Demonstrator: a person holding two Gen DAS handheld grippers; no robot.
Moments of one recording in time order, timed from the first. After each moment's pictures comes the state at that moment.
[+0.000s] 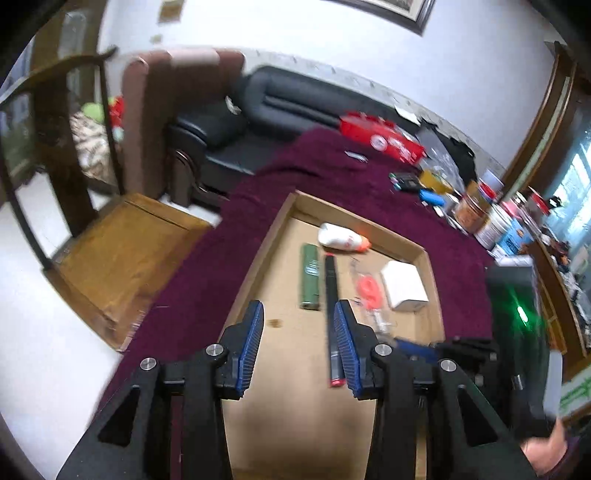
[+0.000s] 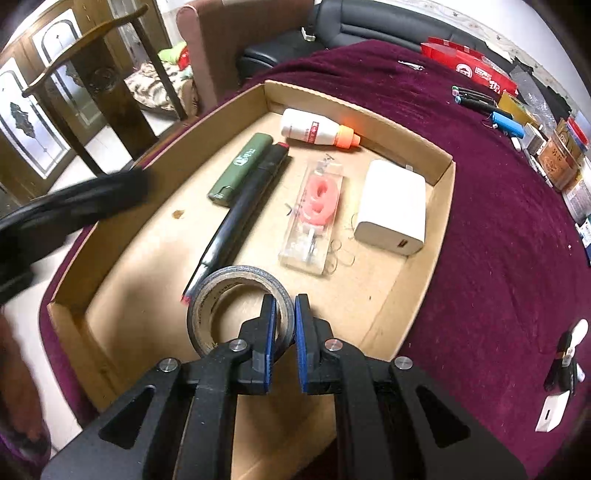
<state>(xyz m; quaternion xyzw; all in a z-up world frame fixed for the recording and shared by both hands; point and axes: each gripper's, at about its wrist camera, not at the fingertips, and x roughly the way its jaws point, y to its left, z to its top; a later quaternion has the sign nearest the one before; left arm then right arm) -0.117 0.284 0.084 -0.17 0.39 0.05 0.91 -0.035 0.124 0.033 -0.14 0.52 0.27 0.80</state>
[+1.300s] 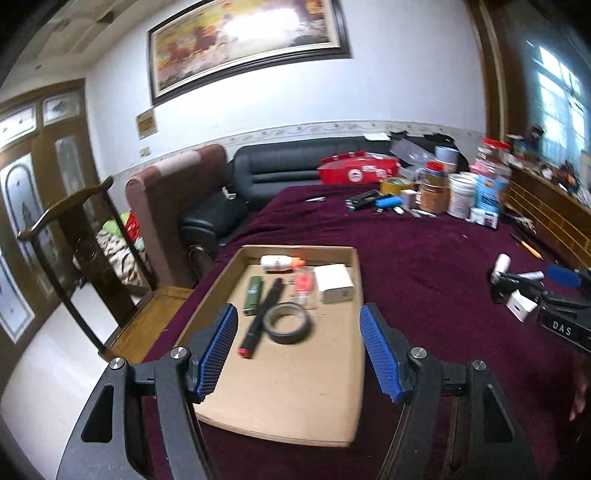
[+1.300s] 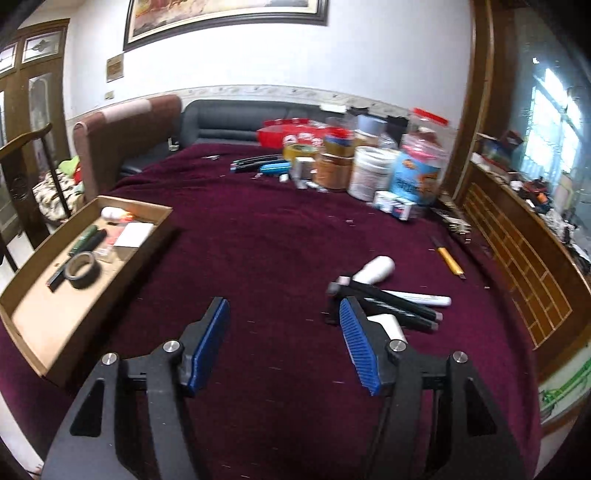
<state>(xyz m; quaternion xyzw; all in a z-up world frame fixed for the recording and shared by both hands) -0.187 0.102 0.130 0.04 0.28 0.09 0.95 -0.120 -0.124 0.103 -0.07 0.32 0.06 0.94</state>
